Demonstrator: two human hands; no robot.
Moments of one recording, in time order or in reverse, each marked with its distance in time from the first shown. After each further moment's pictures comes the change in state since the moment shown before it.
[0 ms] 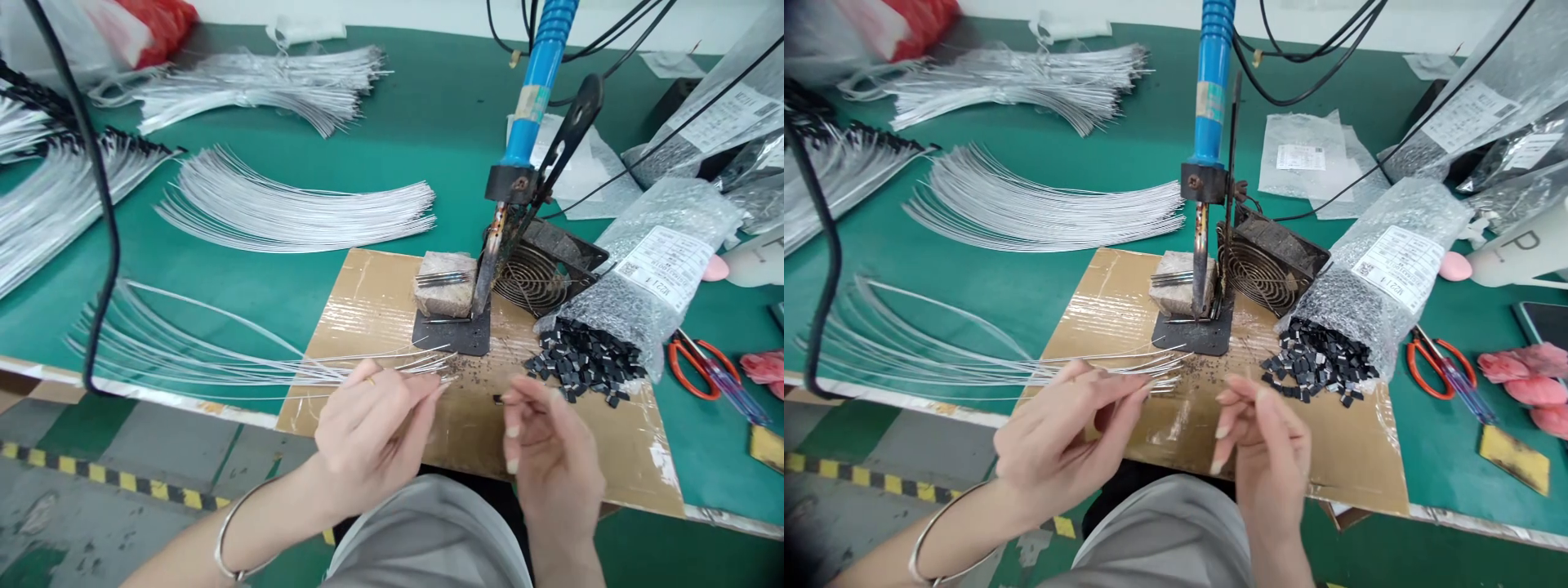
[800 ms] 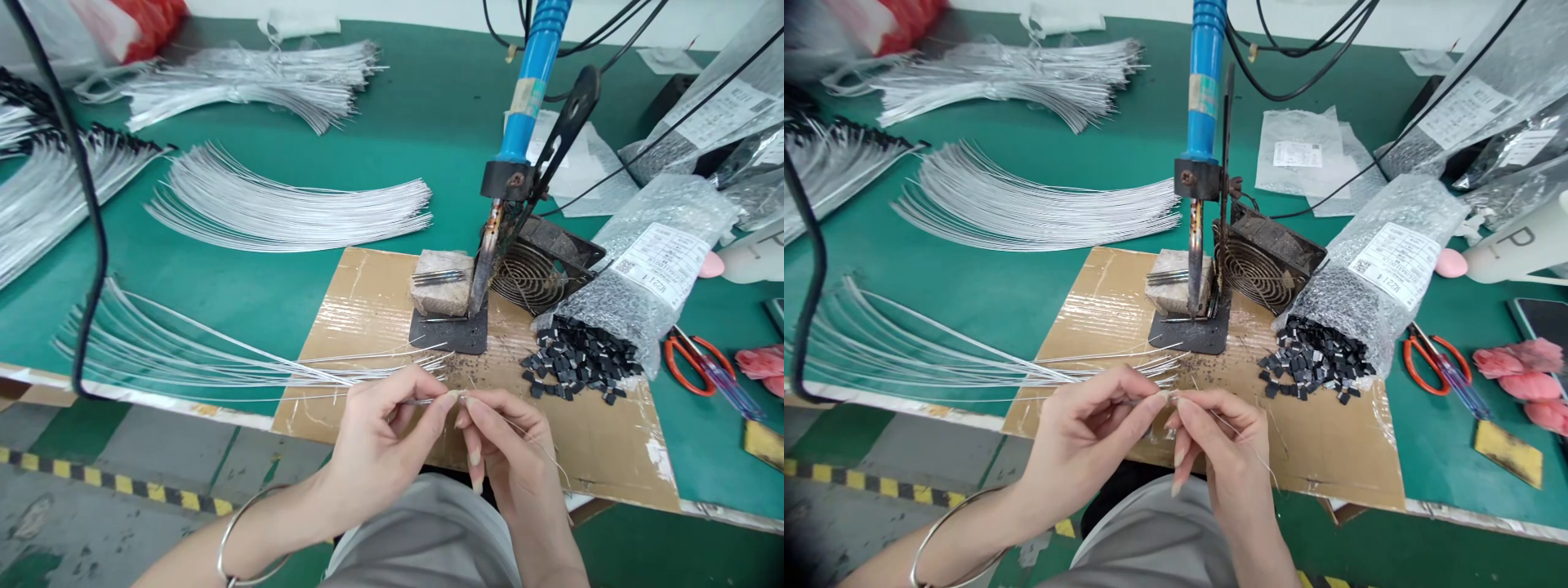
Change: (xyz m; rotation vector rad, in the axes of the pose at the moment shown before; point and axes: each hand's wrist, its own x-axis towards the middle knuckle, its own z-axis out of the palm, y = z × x) left_hand -0.004 0.012 0.004 -0.534 -0.278 -0.740; right_hand -0.007 0.008 0.016 0.031 -0.182 0.343
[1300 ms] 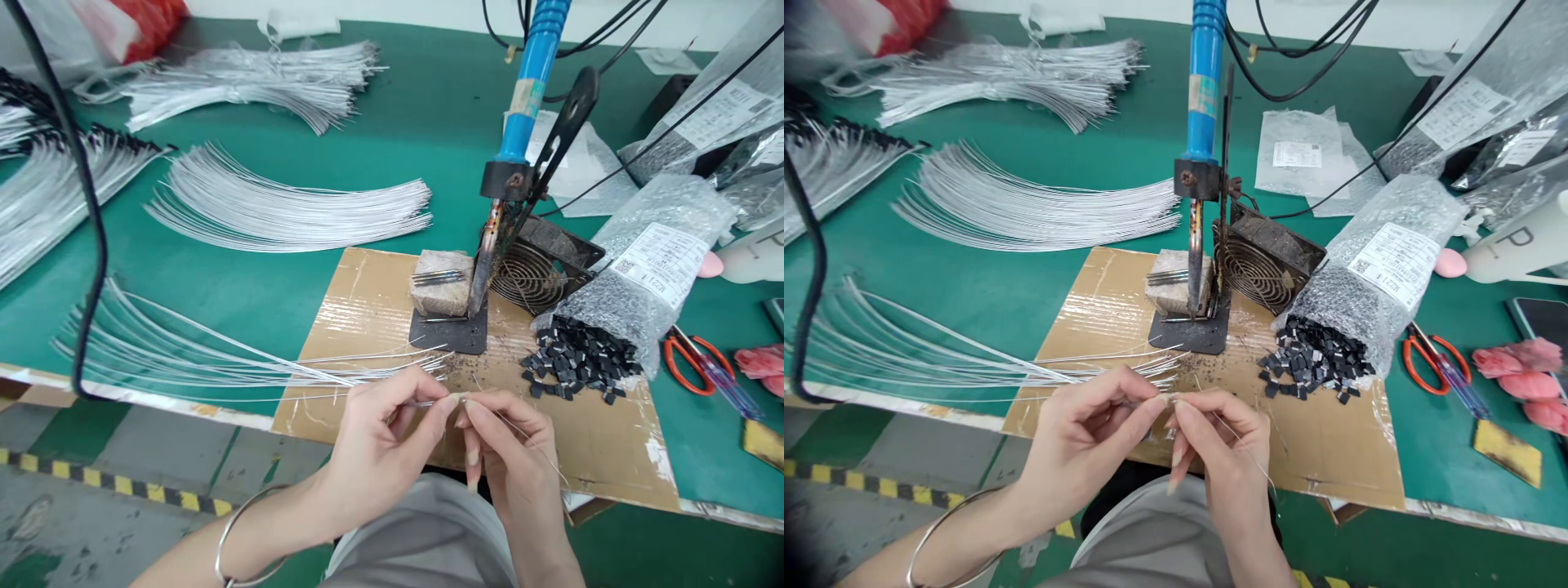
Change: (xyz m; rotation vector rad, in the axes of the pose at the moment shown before) left_hand -0.002 -0.001 -0.002 0.012 -0.036 0.009; right_hand -0.001 0.003 0.000 -0.066 0.011 -0.084
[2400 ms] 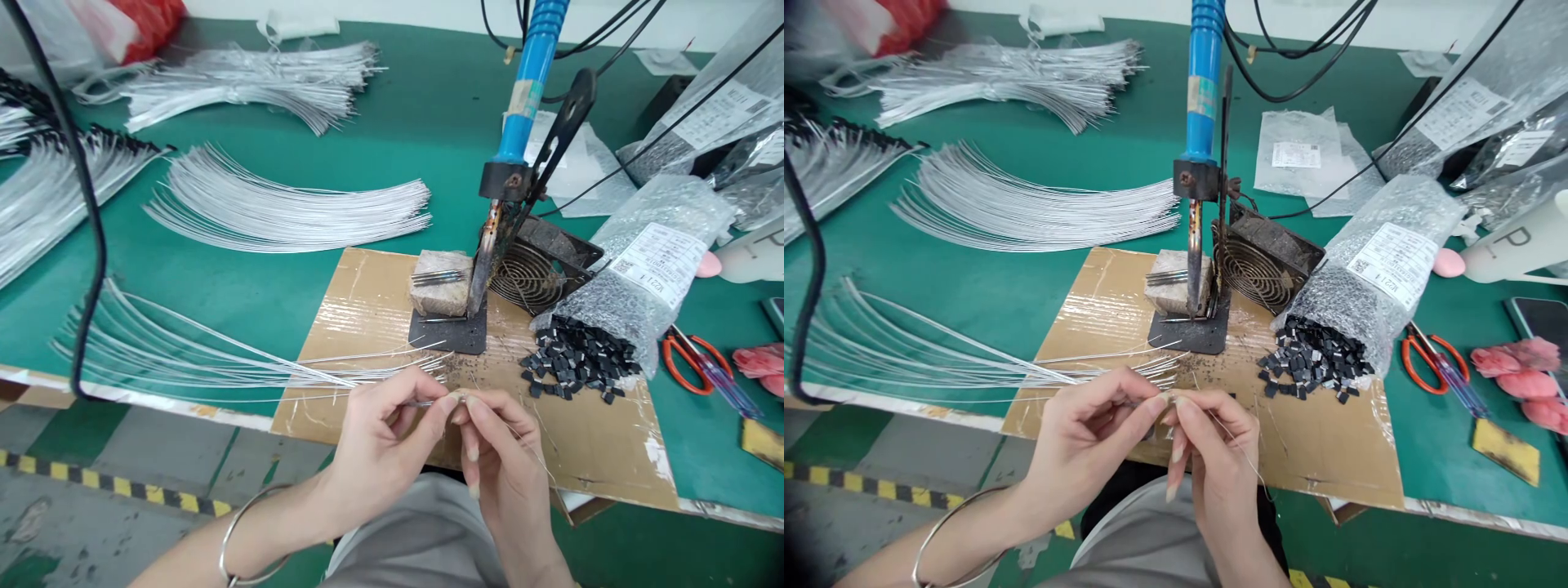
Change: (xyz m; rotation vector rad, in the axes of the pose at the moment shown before) left_hand 0.001 0.000 0.004 -0.103 0.035 -0.033; right_hand -0.003 0.009 0.005 0.123 0.015 0.008
